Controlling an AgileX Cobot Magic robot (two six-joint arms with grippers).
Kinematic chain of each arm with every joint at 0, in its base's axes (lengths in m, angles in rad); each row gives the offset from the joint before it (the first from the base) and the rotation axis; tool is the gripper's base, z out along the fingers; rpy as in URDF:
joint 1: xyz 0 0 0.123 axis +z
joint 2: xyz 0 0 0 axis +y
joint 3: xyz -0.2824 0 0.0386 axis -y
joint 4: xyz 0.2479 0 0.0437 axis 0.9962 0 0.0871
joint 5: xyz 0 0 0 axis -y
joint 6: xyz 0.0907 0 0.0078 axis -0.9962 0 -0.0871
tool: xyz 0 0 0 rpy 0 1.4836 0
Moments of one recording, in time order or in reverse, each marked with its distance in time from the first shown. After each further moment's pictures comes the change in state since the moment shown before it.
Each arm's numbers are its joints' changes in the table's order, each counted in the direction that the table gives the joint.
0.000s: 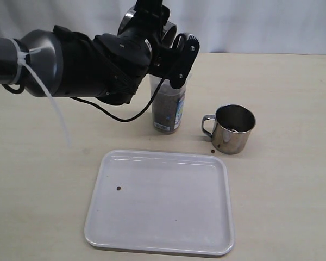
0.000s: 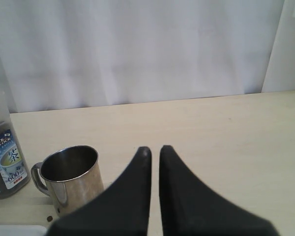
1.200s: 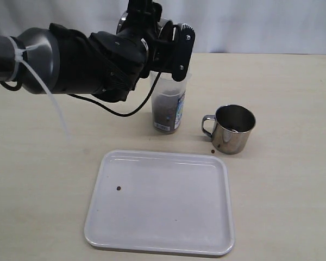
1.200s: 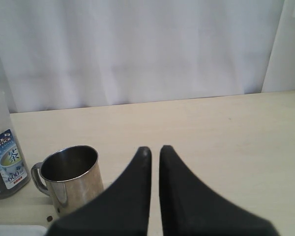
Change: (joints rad) left arm 0.024 0.000 -0.001 0.000 0.031 0.170; right arm 0.000 0.000 0.000 0.000 0.000 0.000
